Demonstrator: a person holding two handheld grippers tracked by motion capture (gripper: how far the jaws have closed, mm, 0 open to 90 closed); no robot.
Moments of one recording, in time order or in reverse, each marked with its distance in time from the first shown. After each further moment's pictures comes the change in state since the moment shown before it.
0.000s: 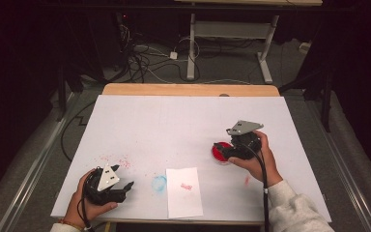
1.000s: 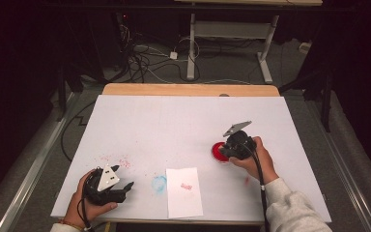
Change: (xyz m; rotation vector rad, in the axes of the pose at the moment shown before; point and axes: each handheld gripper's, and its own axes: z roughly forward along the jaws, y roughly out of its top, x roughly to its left) left arm 0.000 0.000 0.000 0.002 -0.002 -0.001; right arm -0.010 -0.016 0.035 0.275 0.103 0.059
